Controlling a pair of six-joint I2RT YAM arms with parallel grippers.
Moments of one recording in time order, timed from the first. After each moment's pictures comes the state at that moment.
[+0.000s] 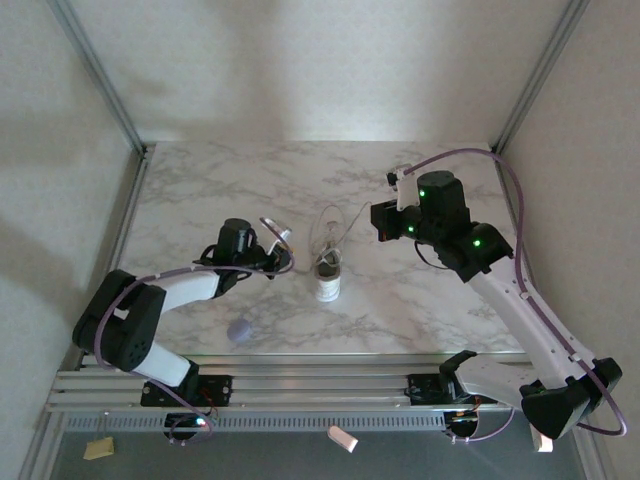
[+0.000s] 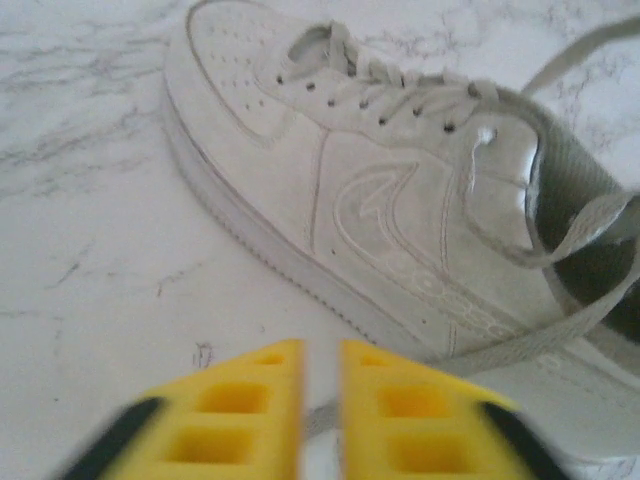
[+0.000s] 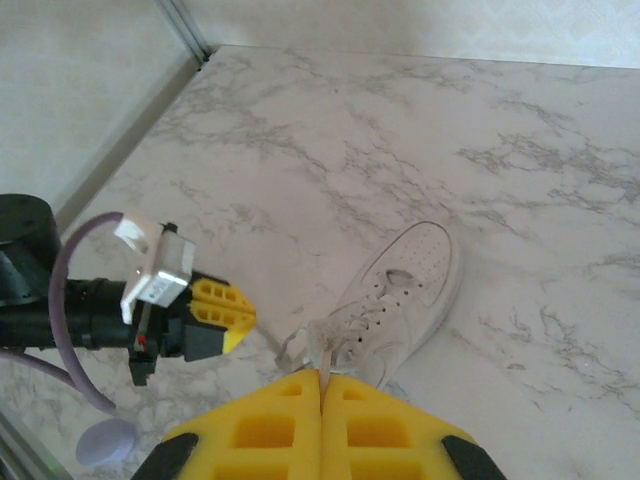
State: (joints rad) left arm -0.38 1.50 0.61 0.31 0.47 0.08; right arm 0.55 1.12 1.24 -0.66 -0.18 0.24
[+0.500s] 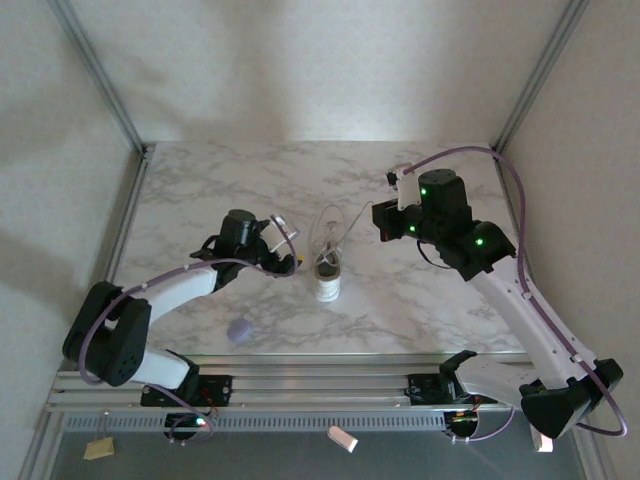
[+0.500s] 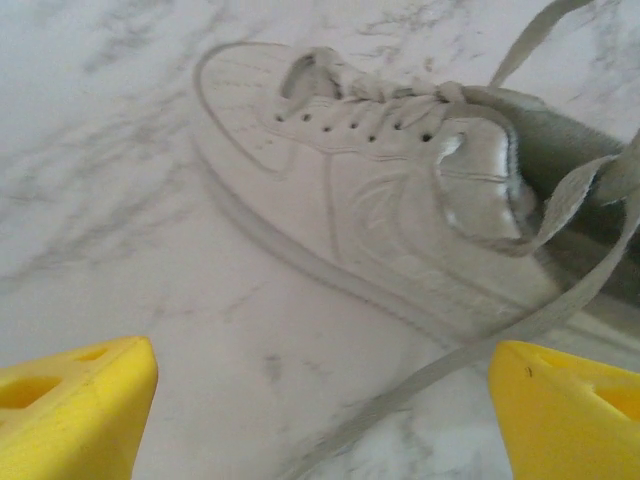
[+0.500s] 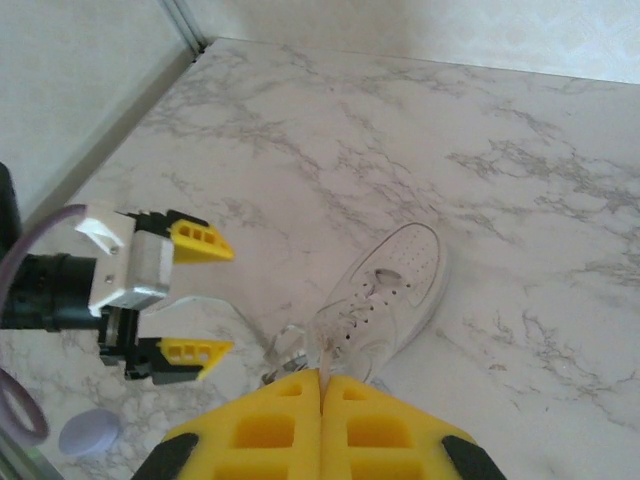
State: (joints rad) left arm -0.42 1.41 0.72 0.06 0.35 0.40; right arm 0.55 1.12 1.27 -0.69 -0.17 0.19
